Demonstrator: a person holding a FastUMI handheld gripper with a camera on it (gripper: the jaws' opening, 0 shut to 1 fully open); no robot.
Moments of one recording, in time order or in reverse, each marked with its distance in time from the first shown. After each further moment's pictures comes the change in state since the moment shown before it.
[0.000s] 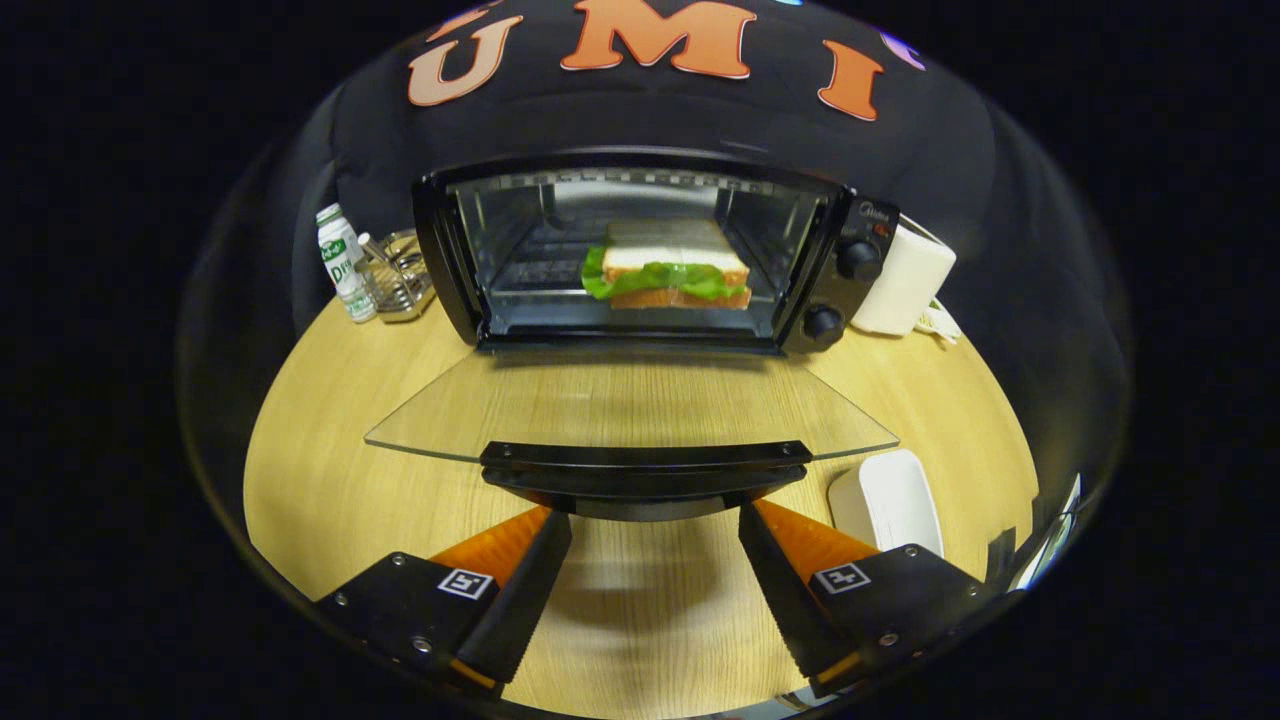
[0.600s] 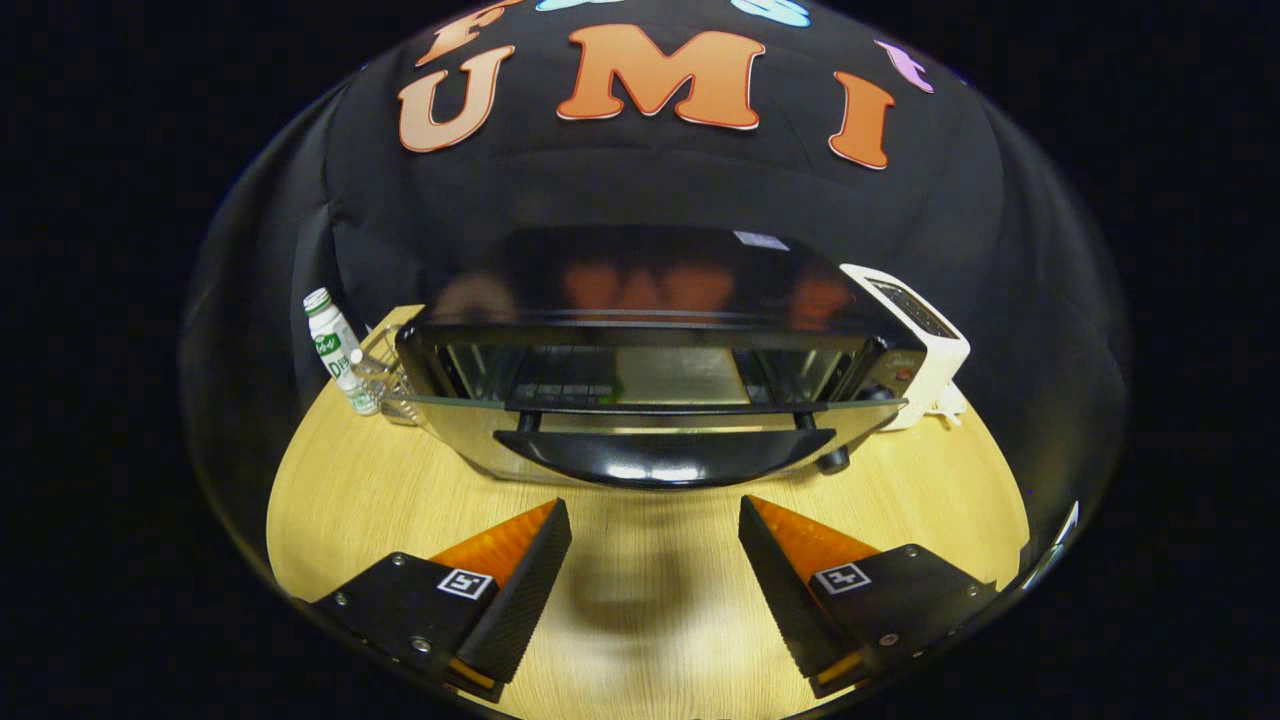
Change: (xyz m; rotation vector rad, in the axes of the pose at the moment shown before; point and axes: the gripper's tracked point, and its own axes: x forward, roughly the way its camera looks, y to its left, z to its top) arm 0.016 0.006 0.108 0.012 -0.151 -0.005
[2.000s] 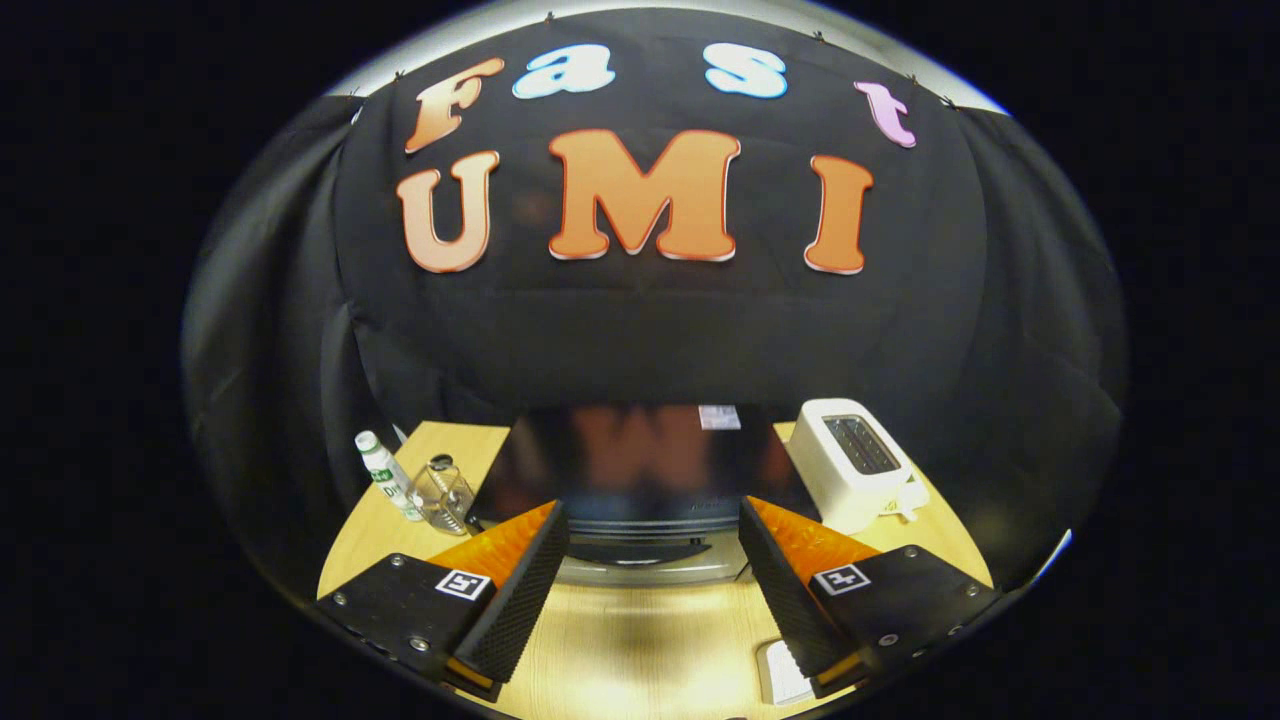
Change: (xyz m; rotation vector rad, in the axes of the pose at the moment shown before) arm -0.112 -0.048 0.155 0.032 -0.279 0.040
